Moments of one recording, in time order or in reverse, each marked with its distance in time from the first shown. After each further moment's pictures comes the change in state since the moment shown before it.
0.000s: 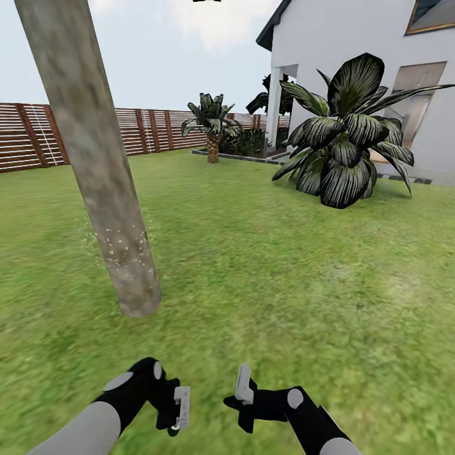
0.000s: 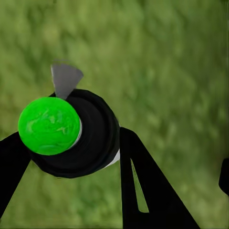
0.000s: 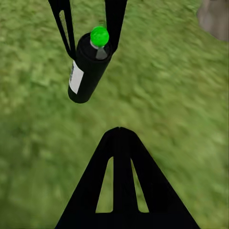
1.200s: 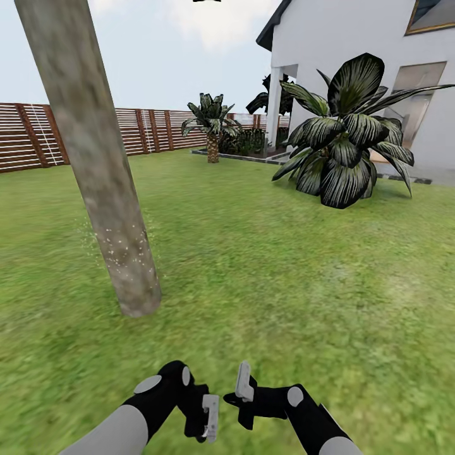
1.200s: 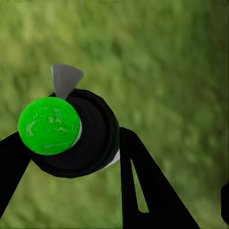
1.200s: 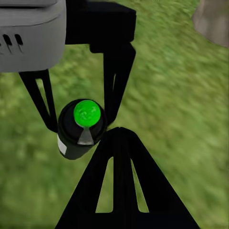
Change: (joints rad) left arm 0.008 -0.130 -0.070 0.001 -0.031 -0.009 -0.003; right arm 0.000 0.001 0.000 -0.018 -0.003 0.000 0.001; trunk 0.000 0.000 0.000
